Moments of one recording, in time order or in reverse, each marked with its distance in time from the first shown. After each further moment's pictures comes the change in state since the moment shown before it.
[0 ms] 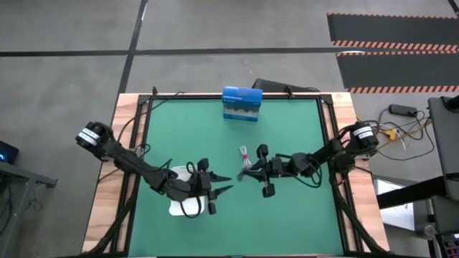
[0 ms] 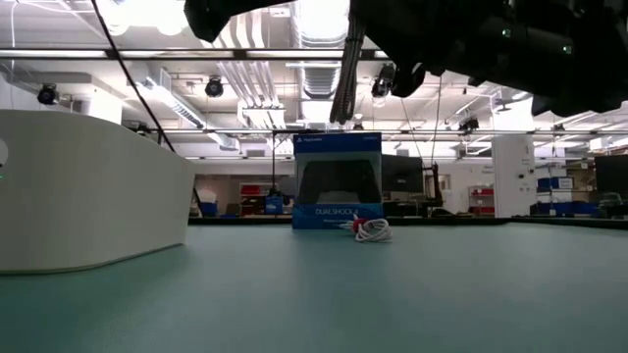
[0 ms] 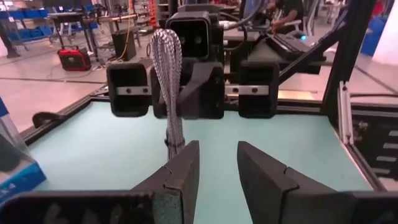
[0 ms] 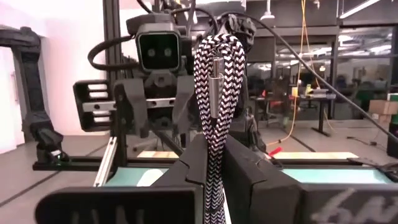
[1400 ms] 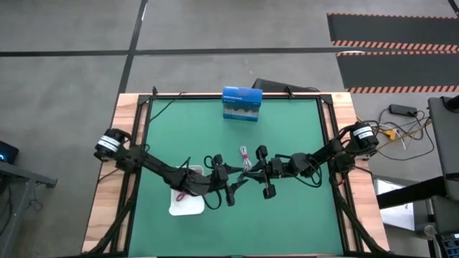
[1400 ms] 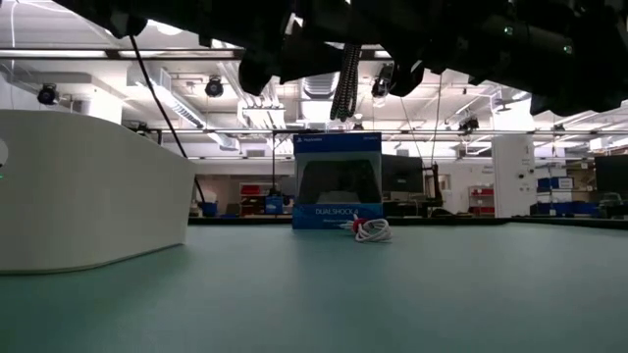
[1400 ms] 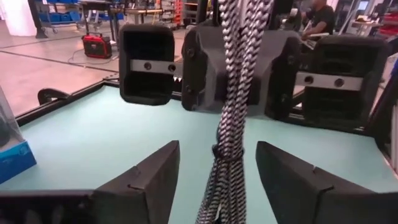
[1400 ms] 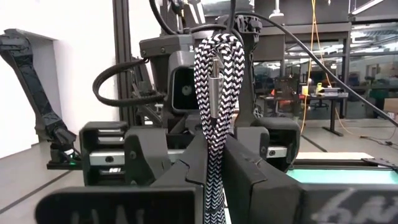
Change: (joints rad) left arm 0.126 0.239 0.079 0.186 0.029 -0.072; right arm 0.002 0.003 0.005 -0.005 -0.034 0.020
